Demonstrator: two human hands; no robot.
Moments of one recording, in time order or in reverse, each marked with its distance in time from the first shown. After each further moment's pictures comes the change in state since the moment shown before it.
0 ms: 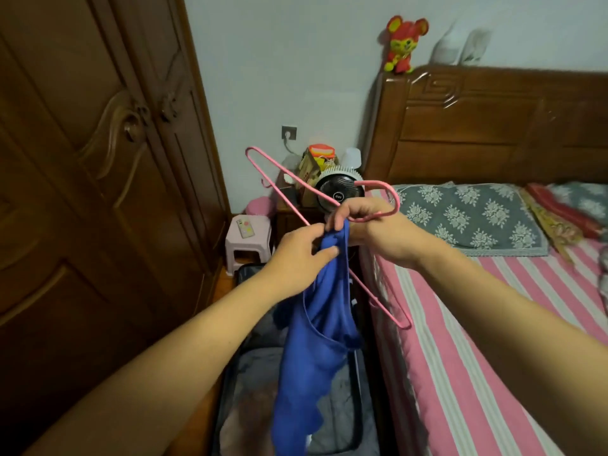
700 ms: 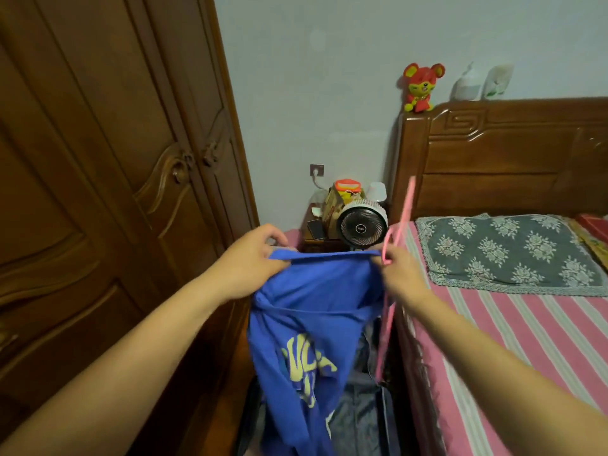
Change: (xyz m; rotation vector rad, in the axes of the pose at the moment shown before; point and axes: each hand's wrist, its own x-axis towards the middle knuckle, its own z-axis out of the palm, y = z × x) left_hand -0.040 0.060 -0.073 0.170 0.130 -0.160; right_hand -0.015 0.068 -0.032 -0.412 0.501 0.055
